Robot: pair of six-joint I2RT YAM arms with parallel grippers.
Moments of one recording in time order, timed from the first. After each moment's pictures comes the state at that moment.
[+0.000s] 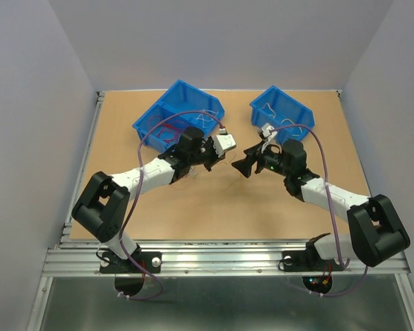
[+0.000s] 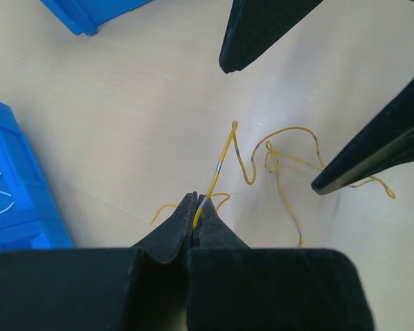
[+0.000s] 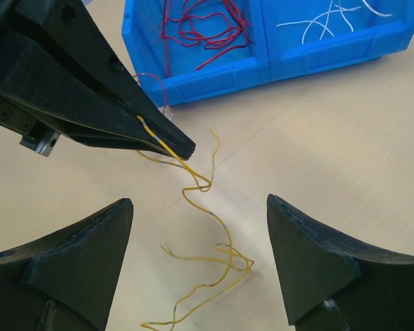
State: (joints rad) left arm -0.67 1.58 0.97 0.14 0.38 0.38; right arm 0.41 1.32 0.60 0.53 -0.54 0.13
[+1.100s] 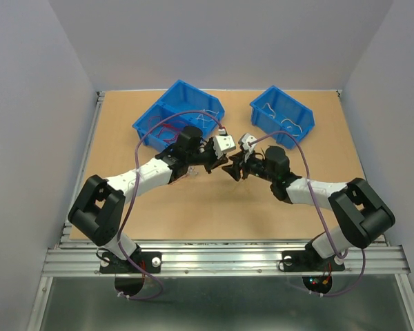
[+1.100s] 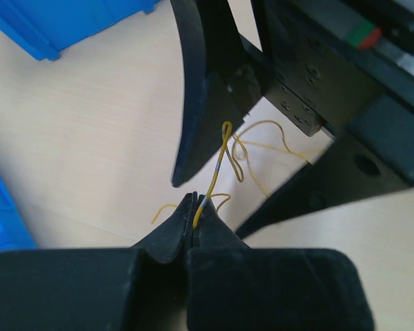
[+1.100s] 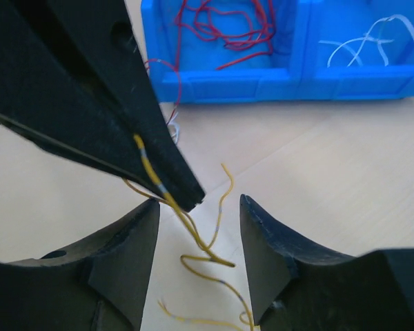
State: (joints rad) left arm -0.67 1.54 0.97 0.10 0.50 0.36; right arm 0.56 1.49 0.59 0.71 -0.46 -0.04
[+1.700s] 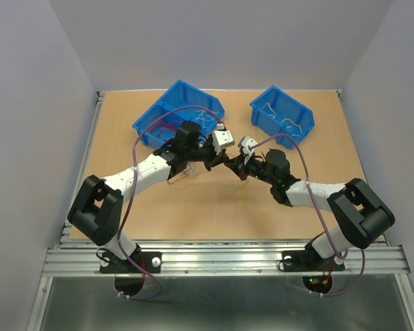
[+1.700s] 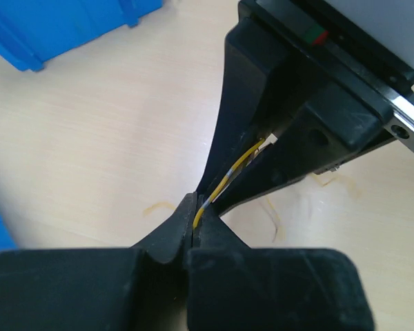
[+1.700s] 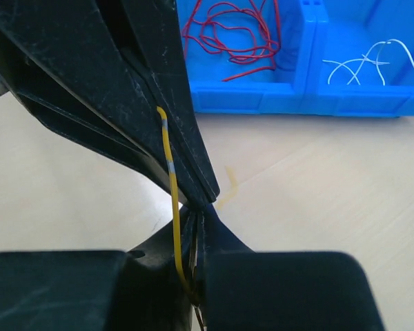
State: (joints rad) left arm -0.65 1.54 1.03 0.04 0.59 0.32; right arm 0.58 1.49 0.56 0.82 -0.43 -0.07
